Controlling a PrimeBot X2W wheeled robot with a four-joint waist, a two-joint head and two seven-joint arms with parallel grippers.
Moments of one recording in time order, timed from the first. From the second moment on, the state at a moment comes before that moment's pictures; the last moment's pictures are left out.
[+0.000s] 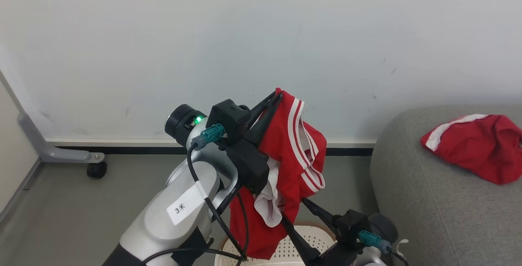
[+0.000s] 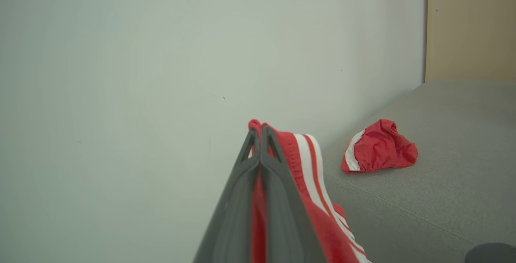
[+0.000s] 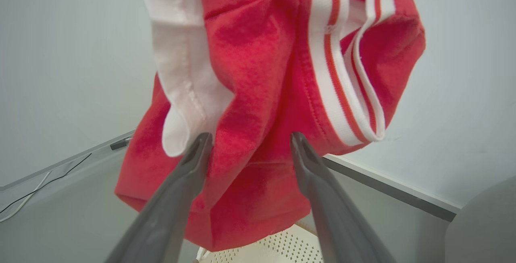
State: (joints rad) left arm -0.73 0.04 -0.67 0.57 -0.43 -0.12 -0.15; right arm -0.35 -0.06 0.69 0.59 0.30 0.12 -0.26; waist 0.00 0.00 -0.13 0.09
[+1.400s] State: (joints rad) left arm -0.58 0.11 -0.62 0.51 -0.53 -0.04 -0.10; right arm -0.55 -0.13 0.77 0.63 0.49 0.12 -0.26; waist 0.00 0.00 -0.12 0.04
